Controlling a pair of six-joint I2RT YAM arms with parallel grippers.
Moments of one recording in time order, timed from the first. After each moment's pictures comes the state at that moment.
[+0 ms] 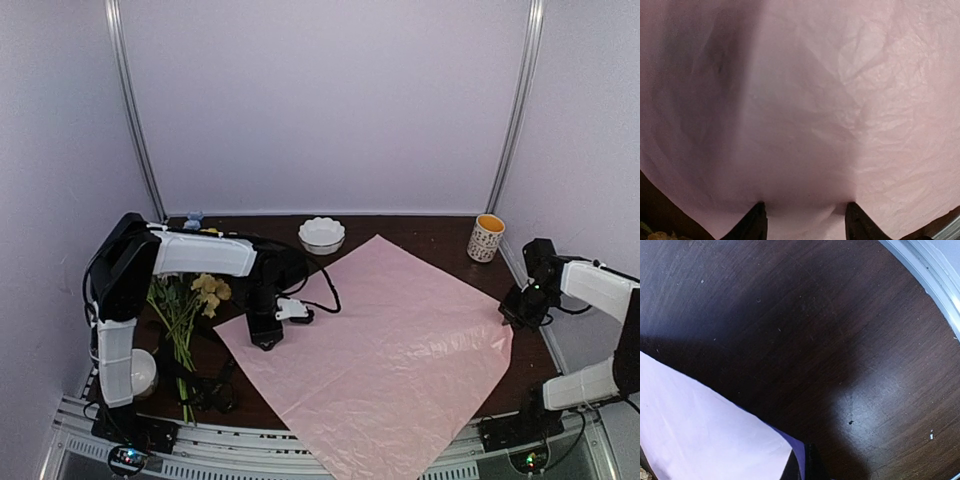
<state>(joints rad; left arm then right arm) -0.83 2.06 1.46 -1.03 -0.03 0.44 -0.10 1.21 0.70 -0.73 -0.03 0.71</state>
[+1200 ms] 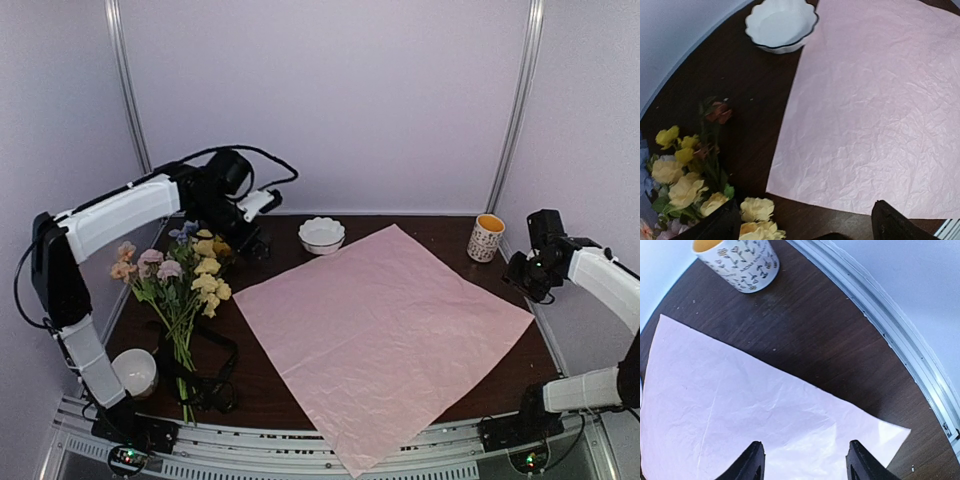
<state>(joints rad) -0.61 1.80 1.67 -0.91 0.04 0.20 -0.04 1.17 0.85 -0.67 0.13 0.63</state>
